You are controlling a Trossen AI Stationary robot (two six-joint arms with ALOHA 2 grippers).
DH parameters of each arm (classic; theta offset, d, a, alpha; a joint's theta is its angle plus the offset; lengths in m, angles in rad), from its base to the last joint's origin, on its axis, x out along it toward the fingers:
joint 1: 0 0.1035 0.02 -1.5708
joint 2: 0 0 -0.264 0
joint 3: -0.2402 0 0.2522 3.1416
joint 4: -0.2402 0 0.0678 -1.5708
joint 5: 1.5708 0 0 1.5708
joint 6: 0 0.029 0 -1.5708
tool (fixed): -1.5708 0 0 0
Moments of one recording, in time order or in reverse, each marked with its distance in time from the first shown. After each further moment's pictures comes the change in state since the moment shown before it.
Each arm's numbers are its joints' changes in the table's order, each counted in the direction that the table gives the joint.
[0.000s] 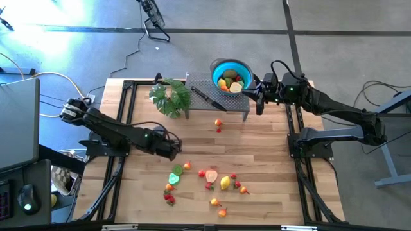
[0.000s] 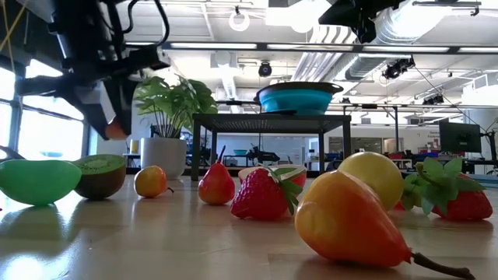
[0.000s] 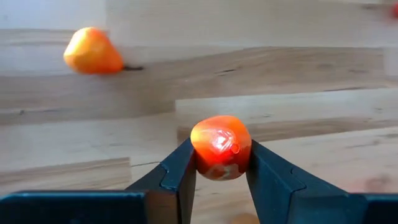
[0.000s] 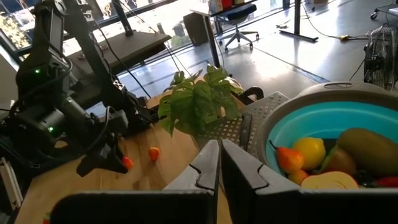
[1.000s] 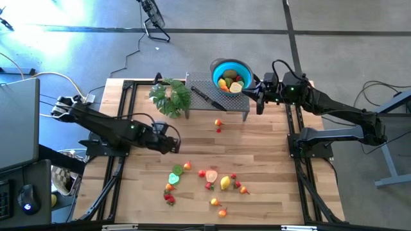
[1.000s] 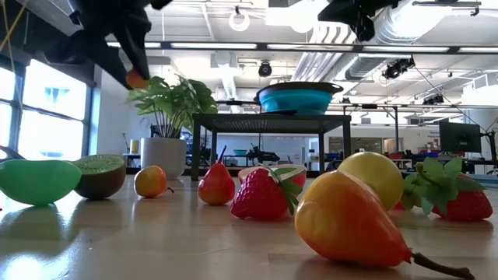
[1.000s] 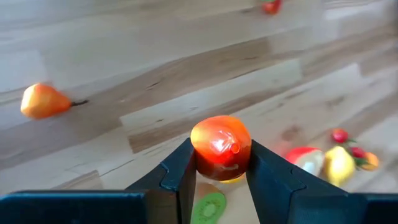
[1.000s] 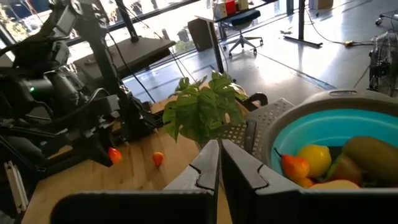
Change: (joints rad) left arm 0.000 -0.167 -0.090 -0.008 0.015 0.299; right arm 0.000 0.000 0.000 0.028 0.014 0.001
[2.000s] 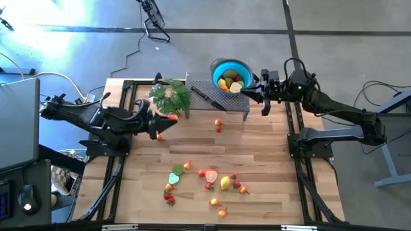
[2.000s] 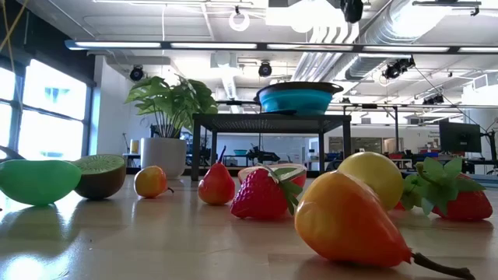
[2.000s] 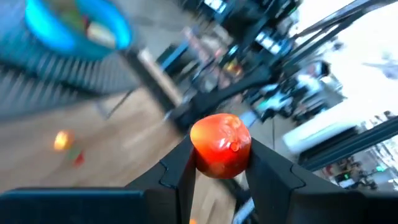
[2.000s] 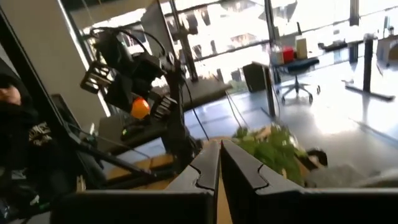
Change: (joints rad) left arm 0.001 -0.341 0.001 0.604 0.192 0.595; right arm 0.000 0.000 0.000 0.244 0.207 -0.001
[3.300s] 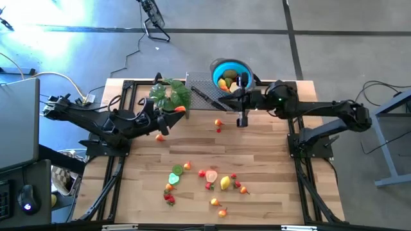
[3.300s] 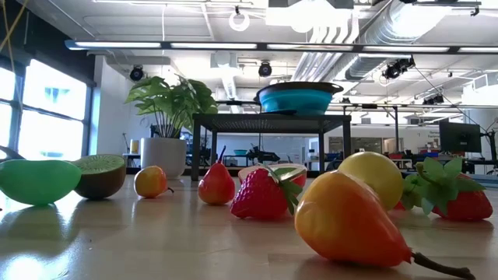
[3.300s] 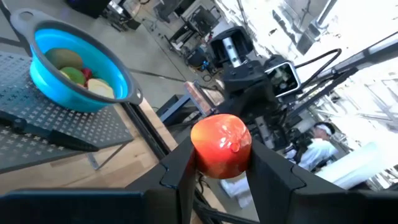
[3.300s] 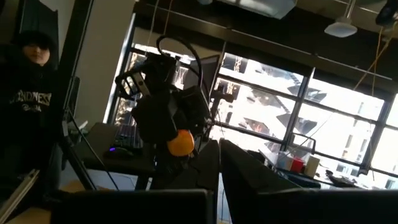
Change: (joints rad) left arm 0.000 0.138 0.000 0.298 0.189 0.076; right arm 0.210 0.313 0.000 0.599 -0.031 -0.467
